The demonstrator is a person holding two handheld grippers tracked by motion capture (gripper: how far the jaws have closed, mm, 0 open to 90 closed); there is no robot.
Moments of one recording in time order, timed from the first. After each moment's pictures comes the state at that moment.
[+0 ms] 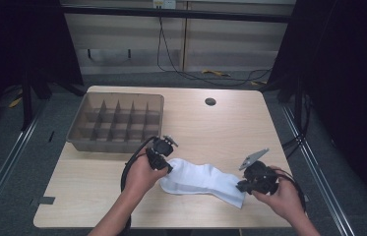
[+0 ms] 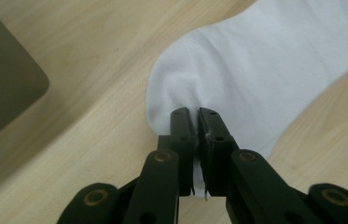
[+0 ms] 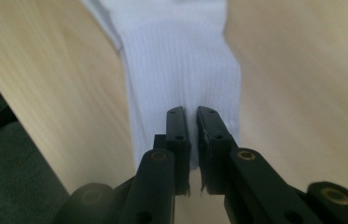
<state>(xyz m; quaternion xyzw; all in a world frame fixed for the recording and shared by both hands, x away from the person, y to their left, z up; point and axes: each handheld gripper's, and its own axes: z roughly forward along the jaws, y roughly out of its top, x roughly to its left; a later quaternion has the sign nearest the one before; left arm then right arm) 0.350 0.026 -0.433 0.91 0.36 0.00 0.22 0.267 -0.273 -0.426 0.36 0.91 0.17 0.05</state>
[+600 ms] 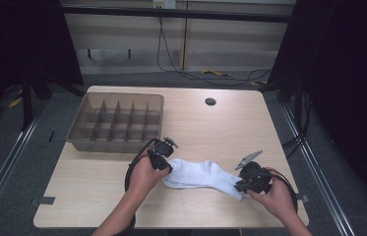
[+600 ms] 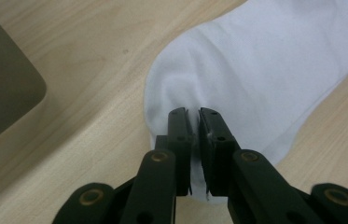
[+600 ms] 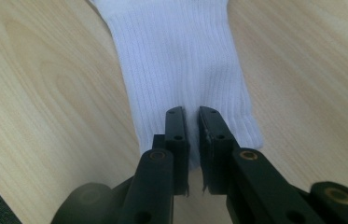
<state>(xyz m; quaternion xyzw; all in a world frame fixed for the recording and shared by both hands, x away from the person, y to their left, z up) 0.363 0.023 -0.451 0.90 0.37 0.00 0.22 0.283 -0.275 -0.449 0.39 0.91 0.15 0.06</state>
